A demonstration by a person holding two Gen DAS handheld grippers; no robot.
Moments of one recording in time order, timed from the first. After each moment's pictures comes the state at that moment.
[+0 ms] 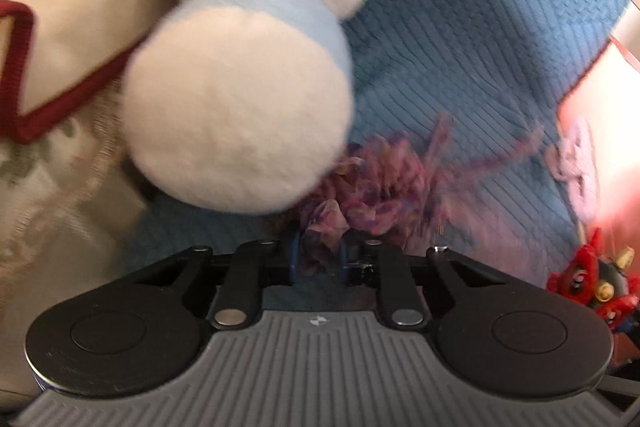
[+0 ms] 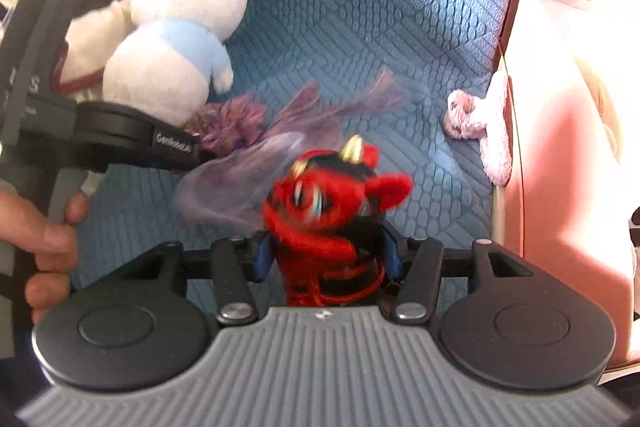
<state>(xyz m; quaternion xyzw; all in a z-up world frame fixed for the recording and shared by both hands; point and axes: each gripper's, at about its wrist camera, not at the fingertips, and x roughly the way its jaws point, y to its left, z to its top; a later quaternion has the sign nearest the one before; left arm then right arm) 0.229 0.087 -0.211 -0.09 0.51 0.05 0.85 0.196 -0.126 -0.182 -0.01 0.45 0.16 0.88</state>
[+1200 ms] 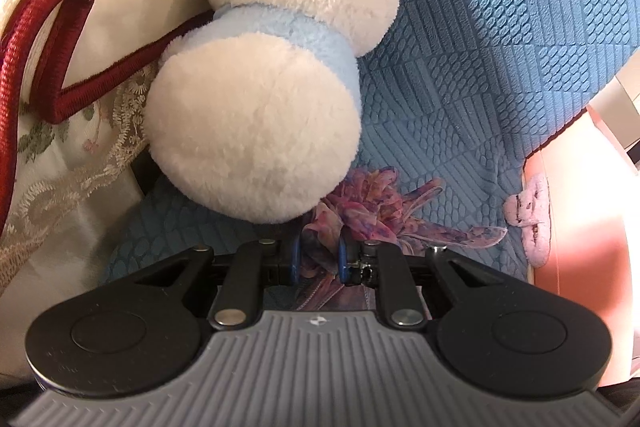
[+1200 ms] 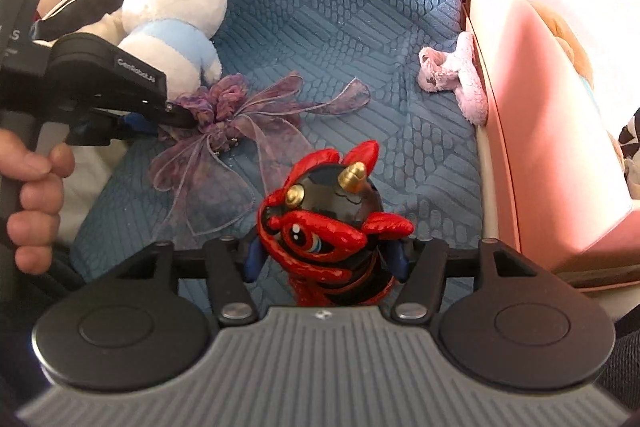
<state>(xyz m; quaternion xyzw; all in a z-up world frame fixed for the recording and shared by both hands) 0.212 0.111 -0.193 -0.20 0.49 0.03 0.85 0.155 -0.137 -0.194 0.04 0.45 0.12 0.88</state>
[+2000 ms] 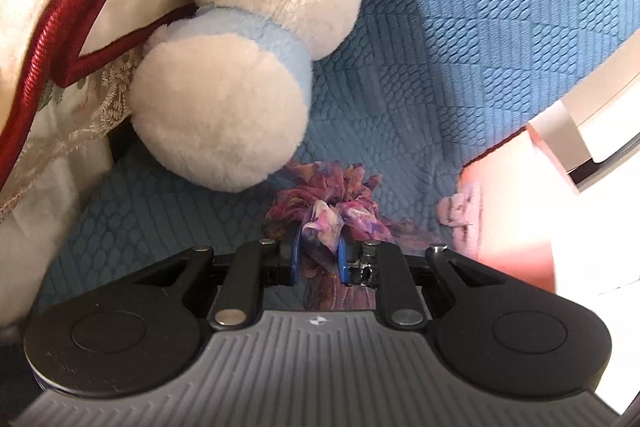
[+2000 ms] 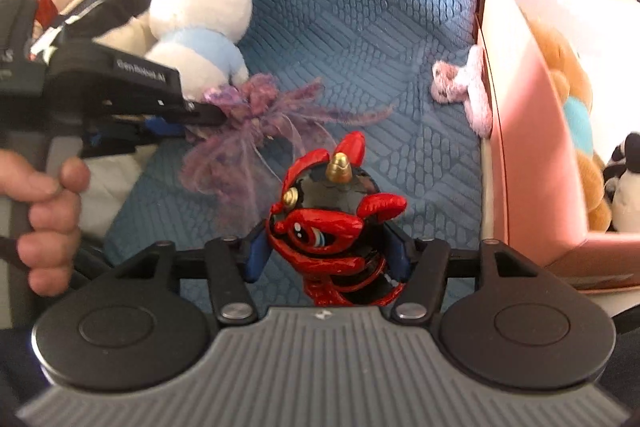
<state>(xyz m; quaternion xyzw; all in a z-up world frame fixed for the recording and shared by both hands) 0.185 0.111 -0.166 -0.28 0.47 -0.02 0.84 0.151 -0.136 -0.153 0.03 0.47 0.15 0.87</state>
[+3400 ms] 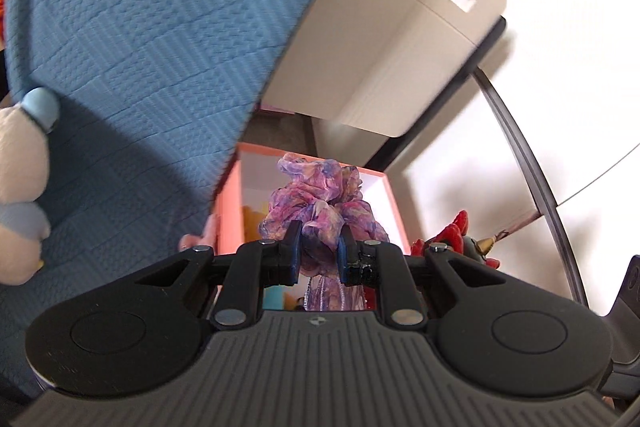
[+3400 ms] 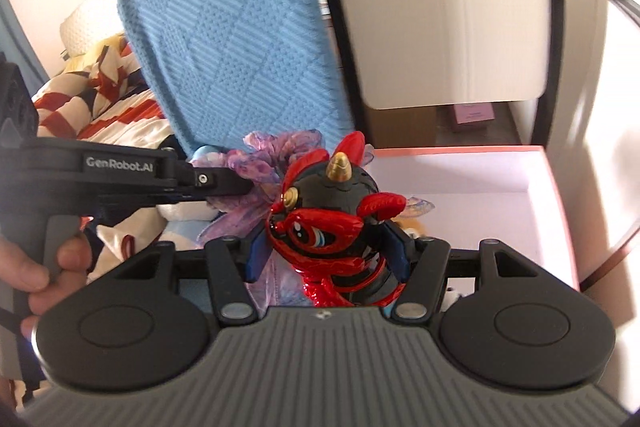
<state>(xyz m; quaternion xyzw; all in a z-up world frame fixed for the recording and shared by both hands) 0.226 -0.105 0.067 -0.19 0.43 -0.20 0.86 0.181 -0.320 0.047 0.09 0.39 0.13 0.91</state>
